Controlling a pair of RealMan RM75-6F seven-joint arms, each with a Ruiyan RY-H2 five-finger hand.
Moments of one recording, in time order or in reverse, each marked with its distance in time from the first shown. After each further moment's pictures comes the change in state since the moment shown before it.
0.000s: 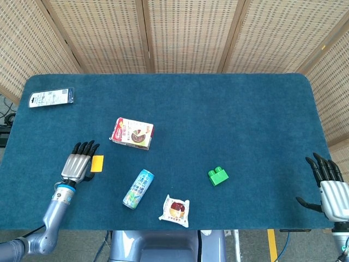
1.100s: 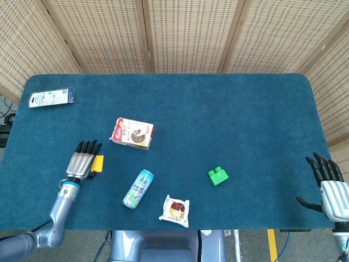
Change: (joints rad) left arm -0.056 -0.074 0.021 0.105 -0.057 -0.009 0.053; right arm 0.000 0.002 0.001 0.002 0.000 0.002 0.013
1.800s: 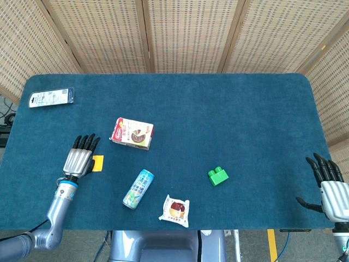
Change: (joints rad) left arm 0.019 0.016 0.002 -0.004 0.101 0.088 -0.092; right arm -0.001 0.001 -0.003 0.000 -0.004 0.001 0.006
